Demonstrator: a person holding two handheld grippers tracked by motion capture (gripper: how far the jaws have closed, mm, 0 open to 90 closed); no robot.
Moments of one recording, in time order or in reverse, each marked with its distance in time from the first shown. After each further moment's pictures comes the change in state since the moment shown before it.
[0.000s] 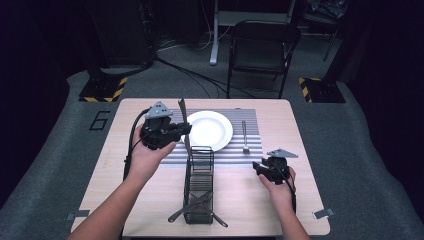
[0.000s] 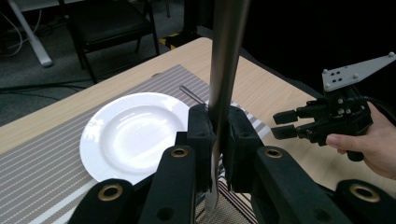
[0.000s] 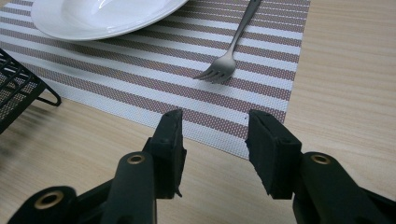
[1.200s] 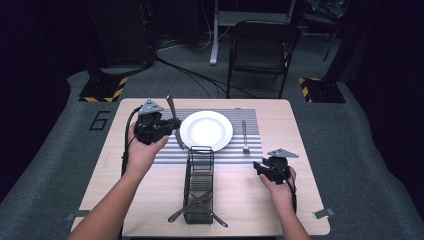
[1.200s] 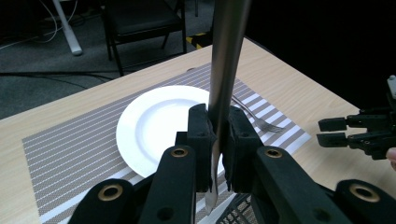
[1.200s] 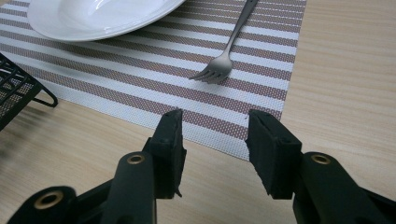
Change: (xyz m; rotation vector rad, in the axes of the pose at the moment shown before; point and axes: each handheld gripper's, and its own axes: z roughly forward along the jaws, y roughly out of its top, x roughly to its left) left arm 0.039 -0.019 0.014 0.004 0.093 -0.069; right arm -0.001 0.000 0.000 -0.003 -0.004 0.008
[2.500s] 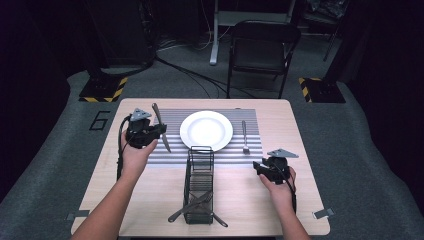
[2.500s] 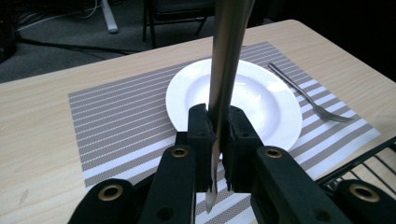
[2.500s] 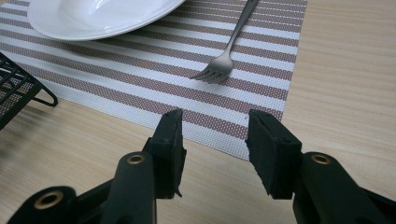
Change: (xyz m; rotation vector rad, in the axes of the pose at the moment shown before) left arm 0.048 -0.049 0.019 0.022 0.129 -0.104; right arm 0.000 0.000 0.001 0.004 -0.003 -0.004
